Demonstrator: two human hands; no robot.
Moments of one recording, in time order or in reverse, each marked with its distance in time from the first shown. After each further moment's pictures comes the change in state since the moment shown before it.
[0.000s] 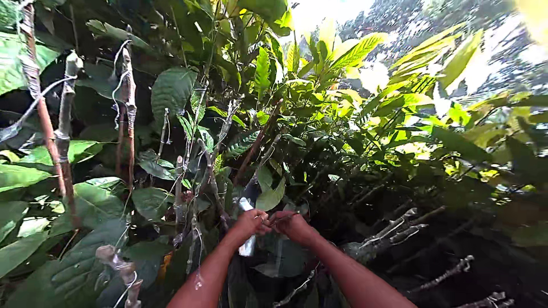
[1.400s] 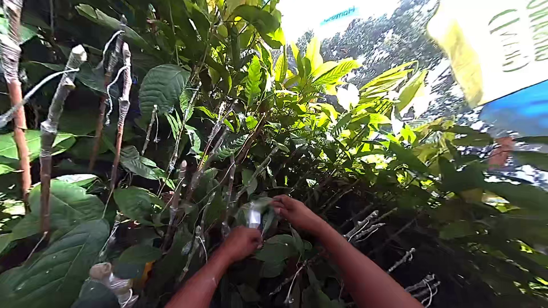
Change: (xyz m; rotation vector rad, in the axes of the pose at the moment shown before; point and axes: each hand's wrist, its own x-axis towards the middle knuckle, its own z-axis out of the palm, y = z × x) left_hand -0.021 -0.008 0.018 0.798 -0.186 0.308; right_hand -0.040 -0.054 -0.063 -0.269 -0.118 0.172
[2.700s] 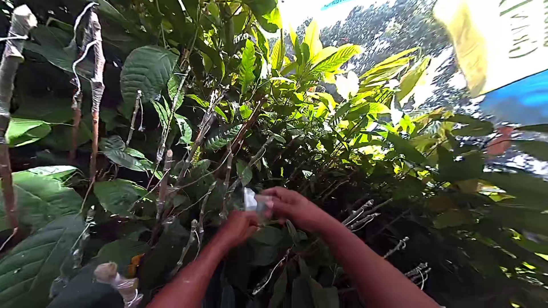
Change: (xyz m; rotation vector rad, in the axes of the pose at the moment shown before) left_hand 0.006 0.025 -0.018 -0.053 0.092 -0.079; right_hand -0.035 -0.032 -0.008 0.240 0.012 -0.159
